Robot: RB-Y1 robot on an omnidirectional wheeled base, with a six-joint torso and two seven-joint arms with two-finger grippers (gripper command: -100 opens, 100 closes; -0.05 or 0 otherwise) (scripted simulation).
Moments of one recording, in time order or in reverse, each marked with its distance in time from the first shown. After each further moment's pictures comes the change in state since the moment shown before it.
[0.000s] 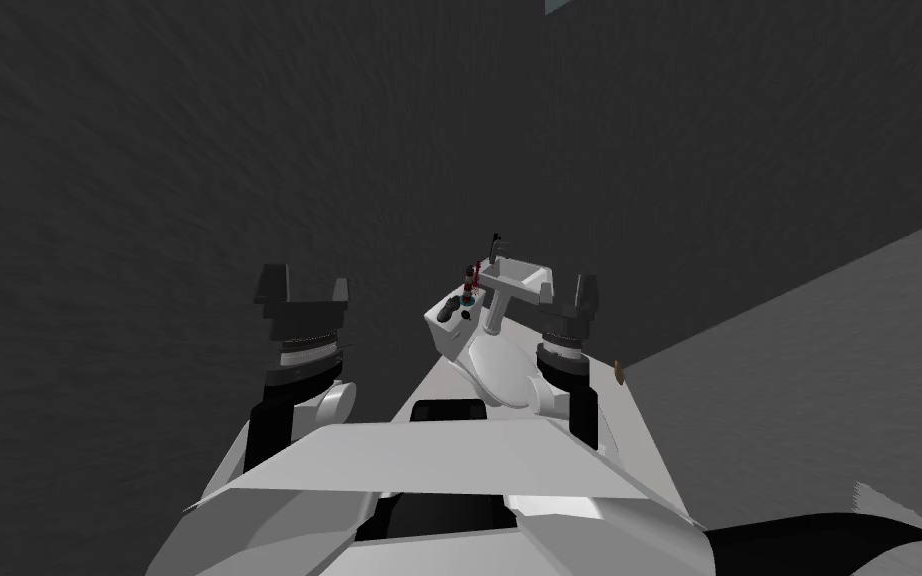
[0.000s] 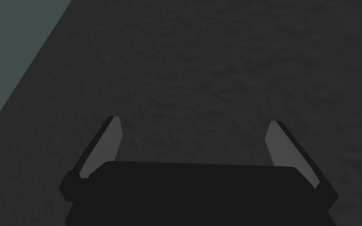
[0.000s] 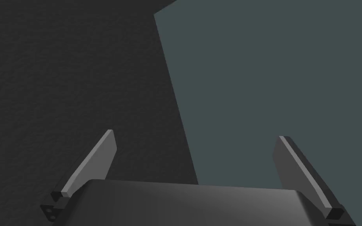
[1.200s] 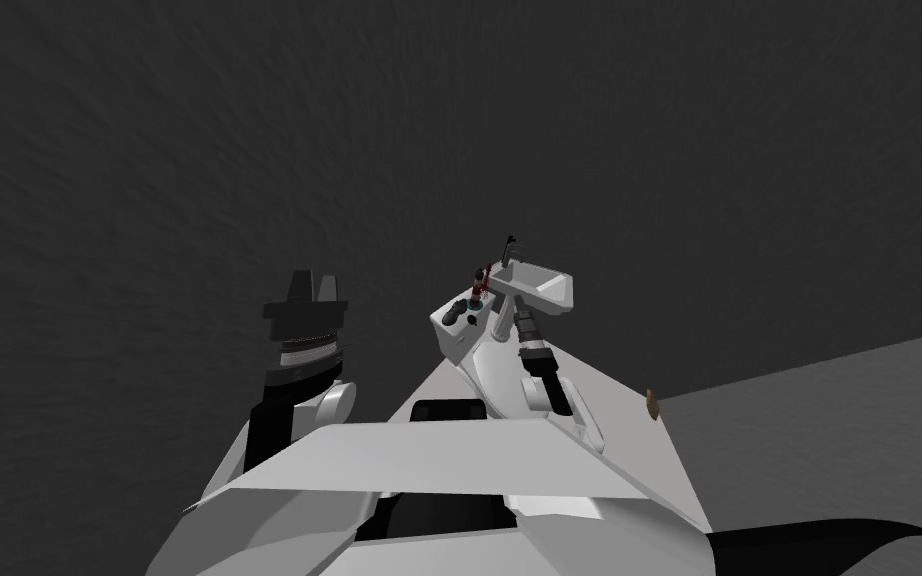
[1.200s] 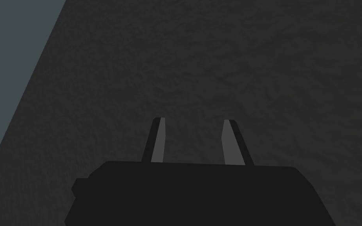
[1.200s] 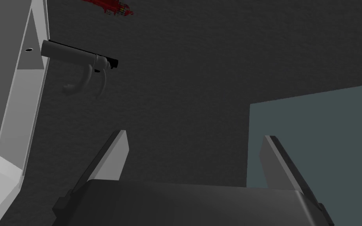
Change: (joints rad) left arm 0.000 0.000 0.000 0.000 0.000 0.000 0.000; right arm -0.057 -0.132 0.017 0.234 0.209 0.305 -0.019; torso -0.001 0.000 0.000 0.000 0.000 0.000
